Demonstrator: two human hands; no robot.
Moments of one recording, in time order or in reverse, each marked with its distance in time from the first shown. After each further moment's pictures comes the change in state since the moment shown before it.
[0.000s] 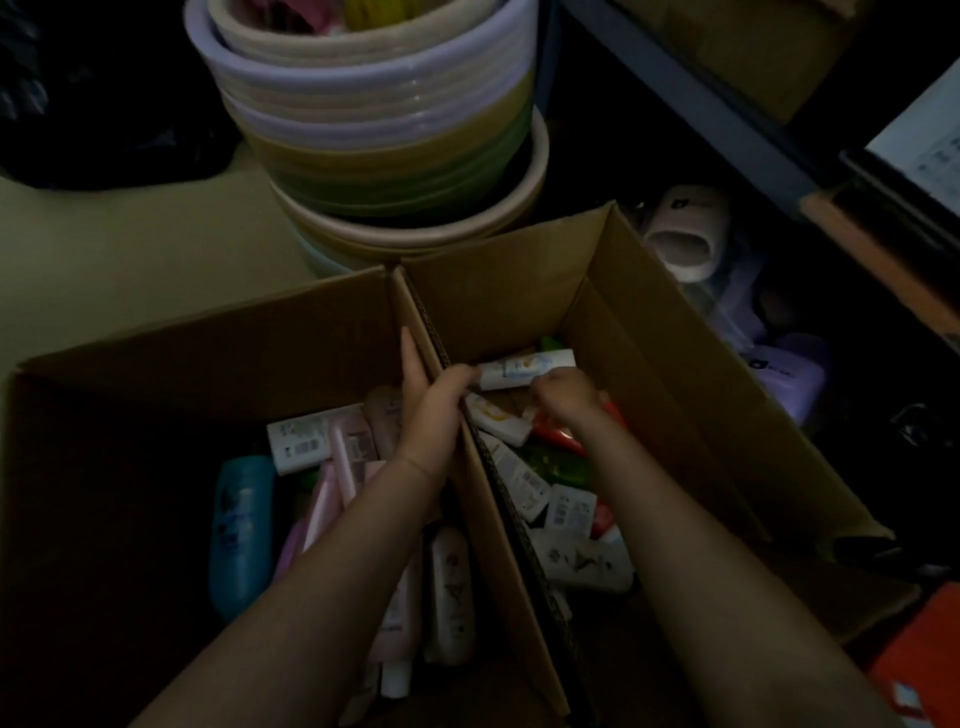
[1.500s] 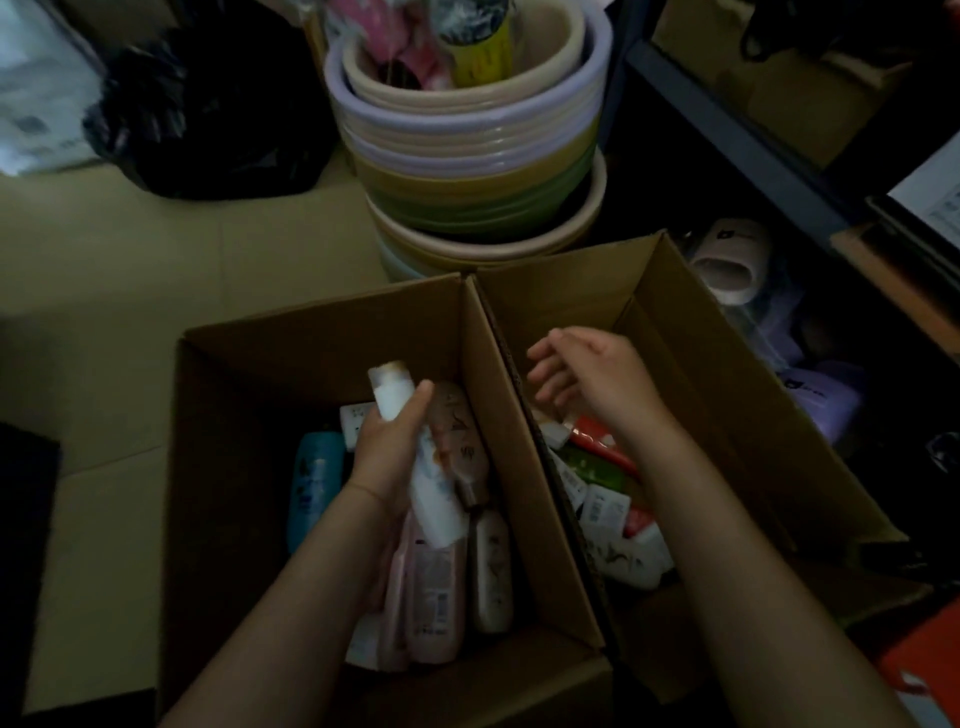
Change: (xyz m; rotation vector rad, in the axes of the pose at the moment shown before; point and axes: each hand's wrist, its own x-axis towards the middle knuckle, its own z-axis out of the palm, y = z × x) left_hand -0.043 0.013 -0.097 0.038 0.196 -0.133; right_hand -0.163 -0.078 -0.036 0.365 -0.186 -0.429
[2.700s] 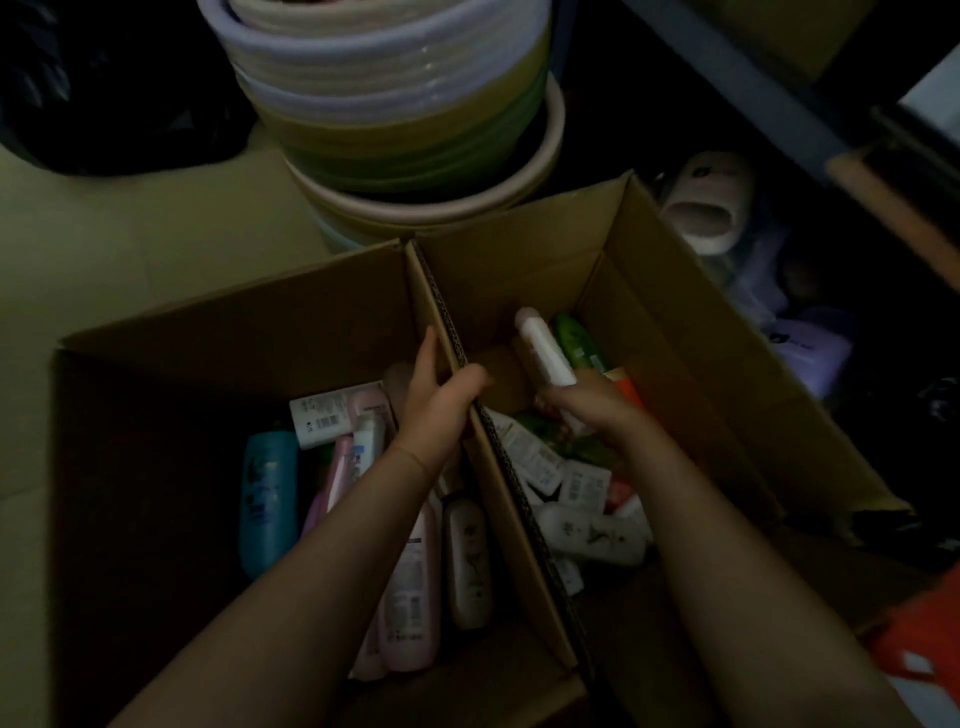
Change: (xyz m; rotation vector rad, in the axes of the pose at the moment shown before) left_hand 0.015 -0.008 0.081 0.198 -0.284 0.148; right_hand 0.073 0.137 -0.040 -0.308 -0.007 0.425
